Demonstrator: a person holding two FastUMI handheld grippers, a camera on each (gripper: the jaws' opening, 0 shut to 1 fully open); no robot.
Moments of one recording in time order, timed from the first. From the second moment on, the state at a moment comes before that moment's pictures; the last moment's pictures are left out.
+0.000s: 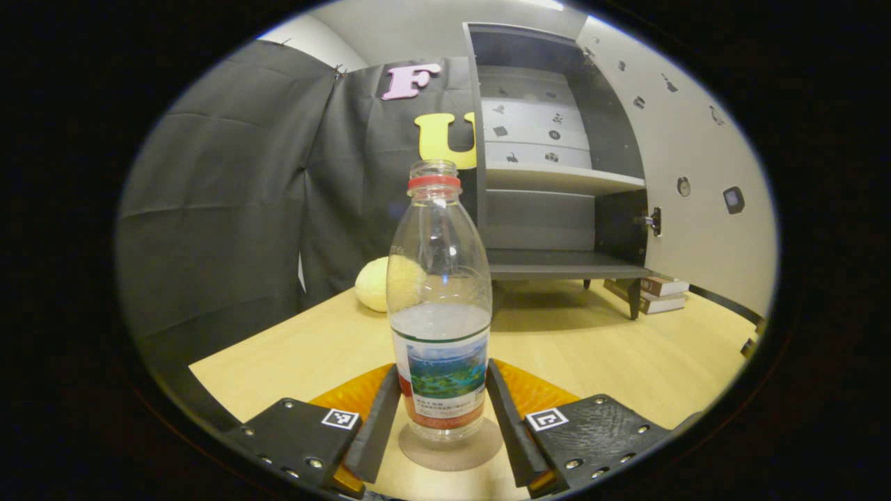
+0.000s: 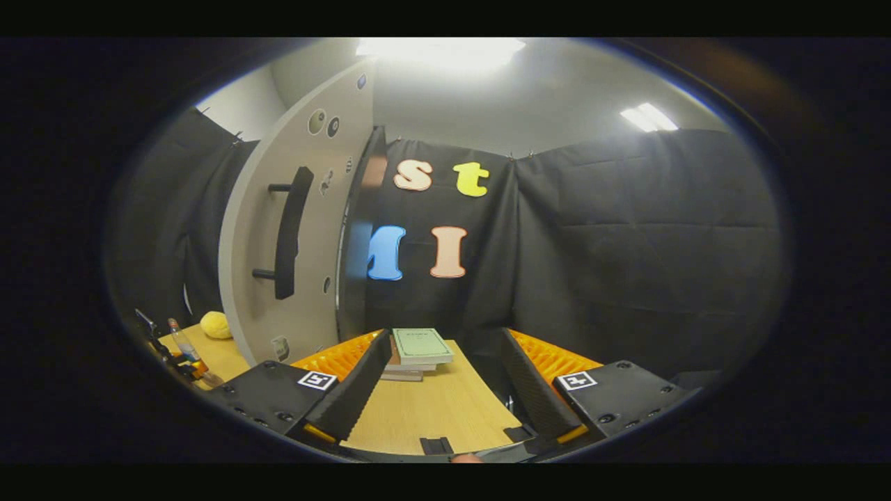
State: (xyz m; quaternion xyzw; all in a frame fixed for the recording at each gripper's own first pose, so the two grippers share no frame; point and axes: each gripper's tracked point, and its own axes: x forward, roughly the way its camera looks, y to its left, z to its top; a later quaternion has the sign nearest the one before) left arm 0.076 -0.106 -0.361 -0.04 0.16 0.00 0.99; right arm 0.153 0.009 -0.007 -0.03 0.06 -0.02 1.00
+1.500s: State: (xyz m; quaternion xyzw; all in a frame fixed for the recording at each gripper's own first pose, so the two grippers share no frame) left arm 0.052 -0.105 -0.309 -0.01 0.15 0.01 0.99; right arm 0.158 0.024 0.002 0.02 0.05 -0.01 1.00
